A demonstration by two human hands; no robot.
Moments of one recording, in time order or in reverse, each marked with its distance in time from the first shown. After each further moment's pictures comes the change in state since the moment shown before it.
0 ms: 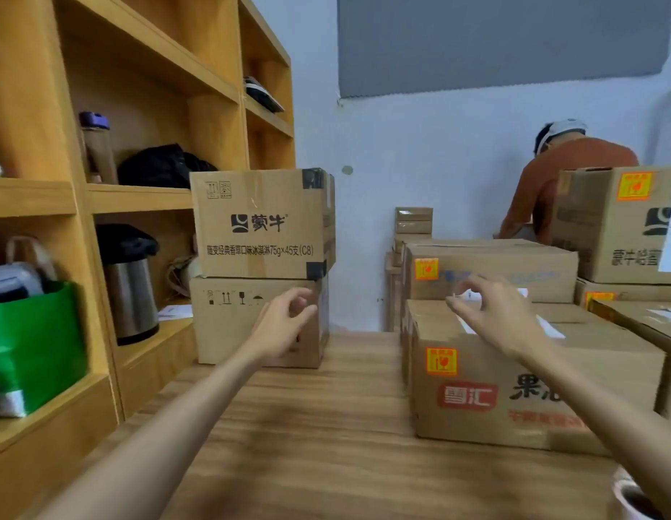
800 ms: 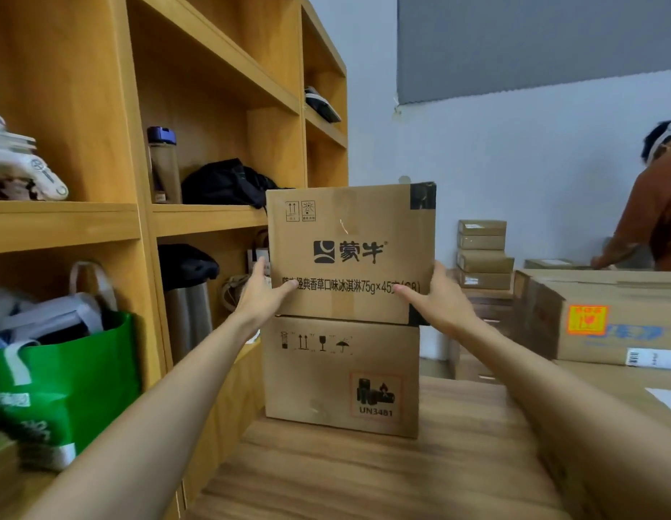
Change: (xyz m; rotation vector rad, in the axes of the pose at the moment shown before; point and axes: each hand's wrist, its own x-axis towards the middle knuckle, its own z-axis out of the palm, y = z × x) left_hand 0.149 -0.129 -0.156 -0.156 0.241 -0.215; right_hand 0.185 -0.179 0.194 0.449 -0.188 0.145
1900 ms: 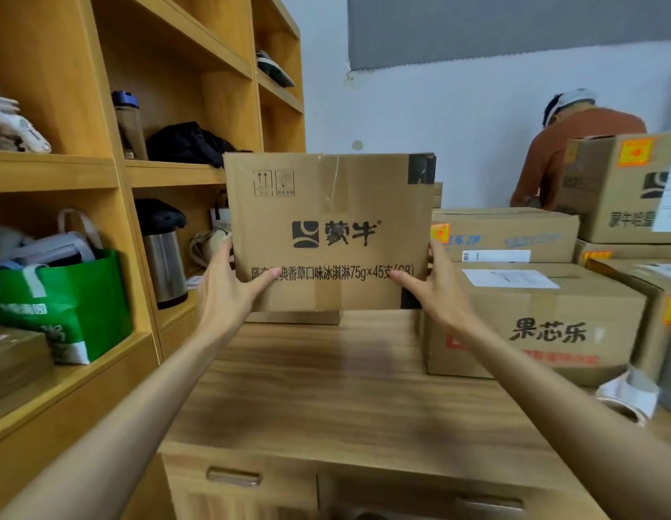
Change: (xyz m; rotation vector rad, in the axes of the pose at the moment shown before) left_hand -0.274 0.062 0.008 0.108 0.211 0.276; right_hand -0.250 0.046 -0.138 0.253 0.140 -0.163
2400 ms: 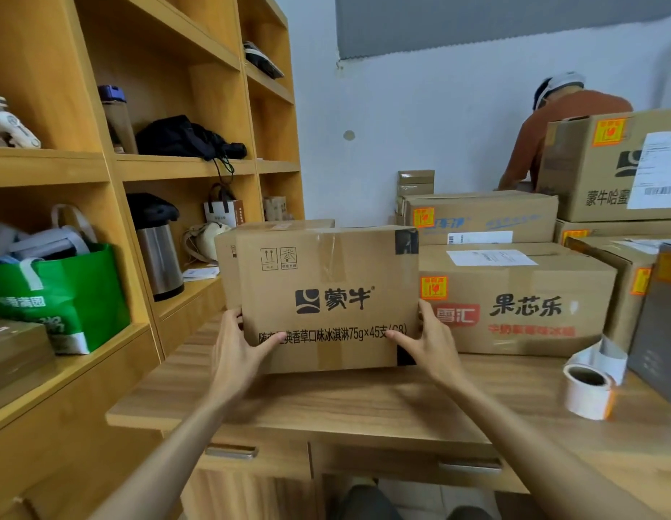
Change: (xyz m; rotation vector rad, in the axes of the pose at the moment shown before) left_hand -0.102 -0.052 0.030 0.100 -0.132 -0.183; right_hand -0.099 0.067 0.012 -0.109 -0.083 0.116
